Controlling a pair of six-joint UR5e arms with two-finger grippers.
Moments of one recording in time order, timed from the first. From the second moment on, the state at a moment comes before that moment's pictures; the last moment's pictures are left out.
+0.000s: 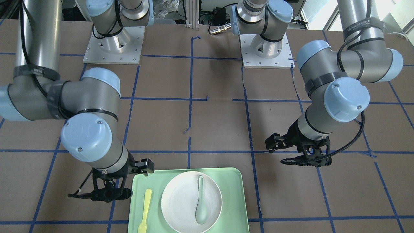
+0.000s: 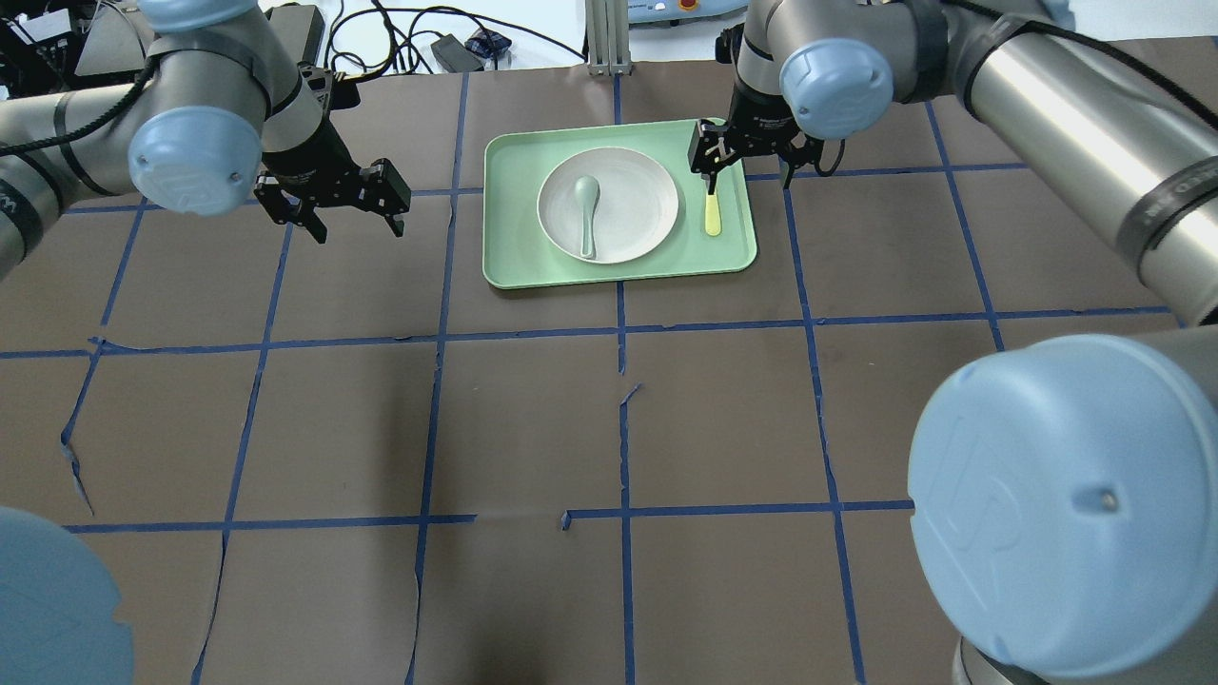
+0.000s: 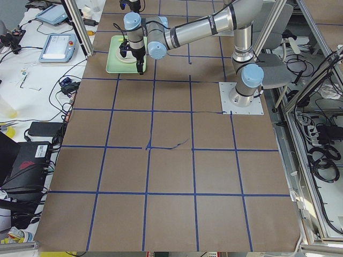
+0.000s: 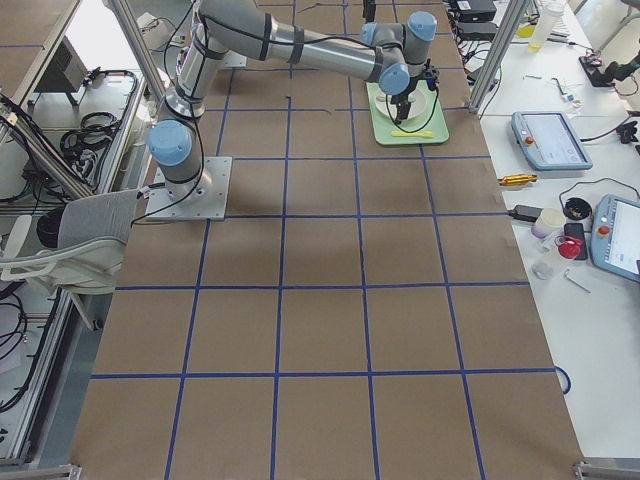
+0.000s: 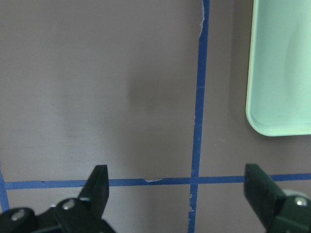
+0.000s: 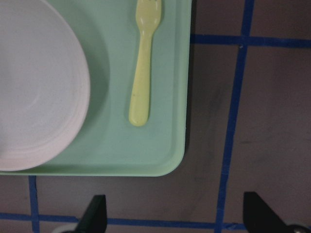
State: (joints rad) left arm -1.48 -1.90 -1.57 -1.31 1.57 0.05; right arm 1.67 -1.04 1.30 -1.76 -1.58 0.03
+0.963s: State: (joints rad) left arm -1.62 -1.69 -1.54 -1.66 1.59 -0.14; right arm 1.67 -1.41 1.50 -1.53 -1.59 0.04
